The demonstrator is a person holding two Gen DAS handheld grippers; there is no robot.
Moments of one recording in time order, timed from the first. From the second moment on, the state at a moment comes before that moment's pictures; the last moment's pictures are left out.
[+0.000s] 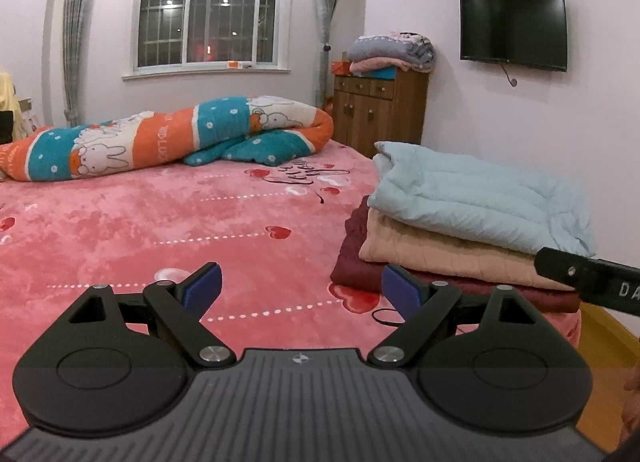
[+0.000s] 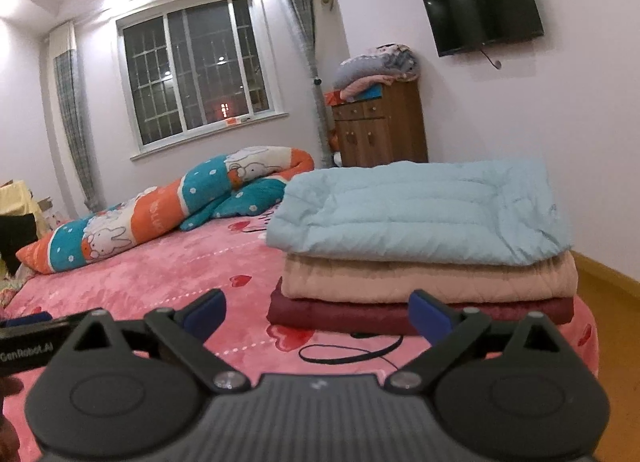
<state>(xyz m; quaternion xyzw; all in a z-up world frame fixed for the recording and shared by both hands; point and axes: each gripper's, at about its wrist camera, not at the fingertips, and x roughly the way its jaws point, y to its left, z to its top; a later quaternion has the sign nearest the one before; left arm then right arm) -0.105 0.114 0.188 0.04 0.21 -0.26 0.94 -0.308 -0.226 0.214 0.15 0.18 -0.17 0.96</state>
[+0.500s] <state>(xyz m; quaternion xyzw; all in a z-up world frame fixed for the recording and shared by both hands) -0.112 0.110 0.183 0.04 0.21 -0.24 0.95 -0.314 -0.212 0.215 0.12 0.17 -0.18 0.96</state>
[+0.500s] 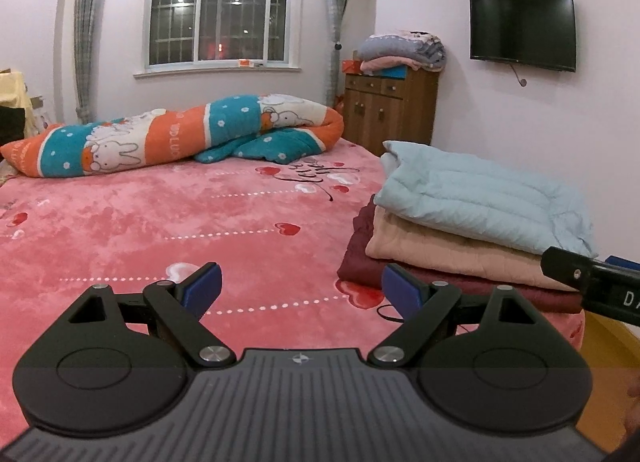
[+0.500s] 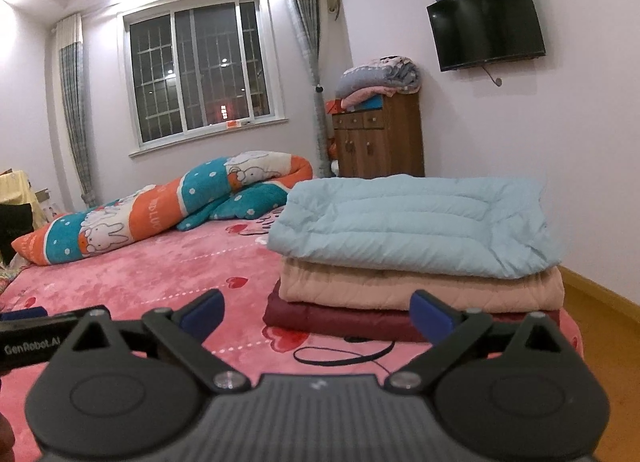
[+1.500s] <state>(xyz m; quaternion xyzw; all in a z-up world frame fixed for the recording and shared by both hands) -0.108 0.116 0.177 0.03 0.22 -0.23 0.95 -0.308 -0.218 0.203 0.13 0.18 -0.18 0.96</state>
